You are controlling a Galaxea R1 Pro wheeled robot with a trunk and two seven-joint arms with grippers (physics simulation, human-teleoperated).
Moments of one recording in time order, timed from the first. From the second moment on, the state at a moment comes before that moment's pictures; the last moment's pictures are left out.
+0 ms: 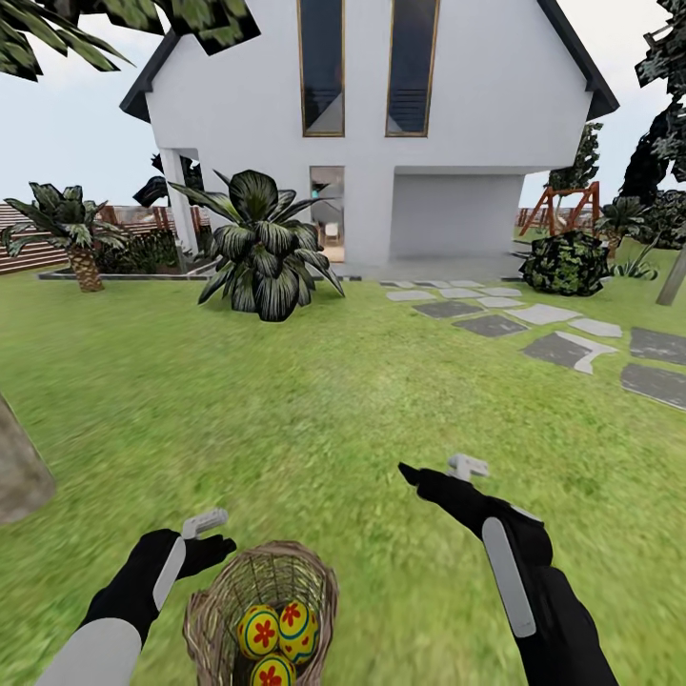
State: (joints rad) left arm -0.58 0.03 0.28 -0.69 0.05 0.68 -0.05; right arm -0.36 0.09 -0.08 -1.46 -0.31 0.70 0.14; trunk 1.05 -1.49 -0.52
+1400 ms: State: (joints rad) left arm -0.58 -0.01 0.15 -0.69 0.05 0.62 -0.01; right arm -0.36 0.10 -0.08 -1.45 -0.32 0.70 0.15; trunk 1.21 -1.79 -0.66
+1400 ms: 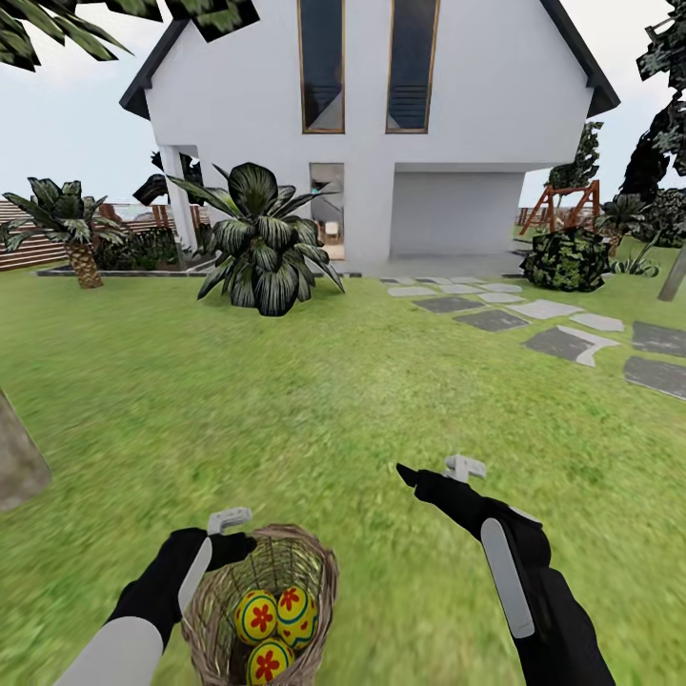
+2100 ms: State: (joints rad) left arm -0.58 -0.05 0.15 -0.66 0.05 0.61 0.08; right arm -0.36 0.10 -0.08 -1.45 -0.32 0.70 0.15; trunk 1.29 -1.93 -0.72
